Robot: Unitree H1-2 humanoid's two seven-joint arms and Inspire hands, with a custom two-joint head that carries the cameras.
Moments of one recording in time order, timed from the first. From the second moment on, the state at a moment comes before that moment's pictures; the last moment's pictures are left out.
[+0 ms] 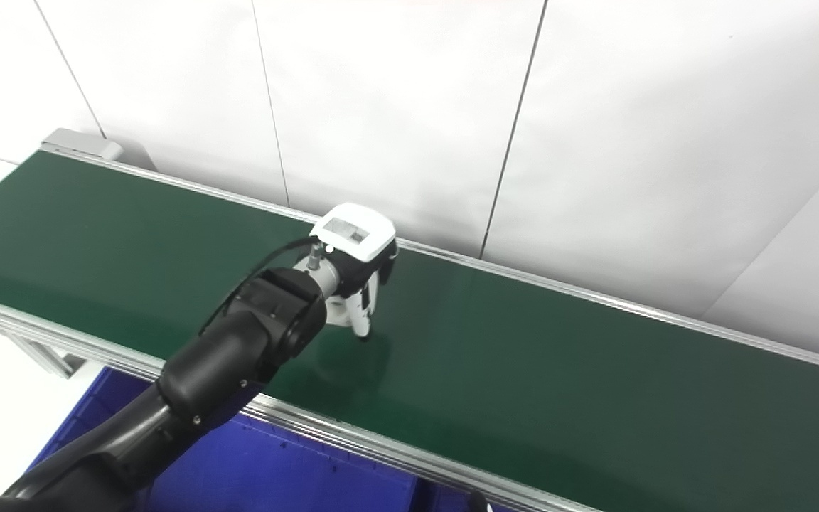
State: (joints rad) left arm -0.39 0.26 -0.40 -0.24 1.36 0.31 -0.71; right arm 0.48 -0.10 0.35 0.09 -0.02 -0.41 0.15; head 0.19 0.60
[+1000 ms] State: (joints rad) left arm 0.26 0.06 -0.27 -0.78 1.38 0.19 -0.92; right arm 0.52 -0.16 0.32 -0.16 0.00 -0.31 0.19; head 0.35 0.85
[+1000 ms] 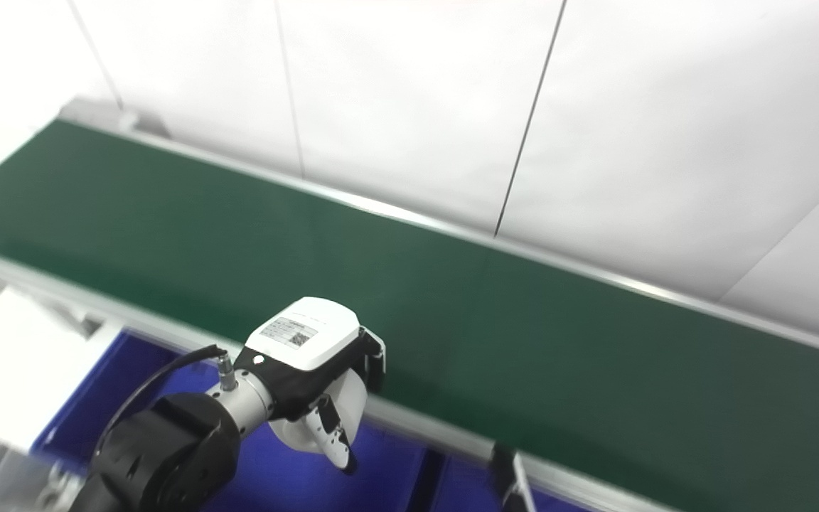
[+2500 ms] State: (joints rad) left arm 0.38 0.10 -0.30 -0.47 1.43 0.13 -0.63; right arm 0.51 -0.19 0.30 -0.20 0.05 -0.26 0.21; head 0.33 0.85
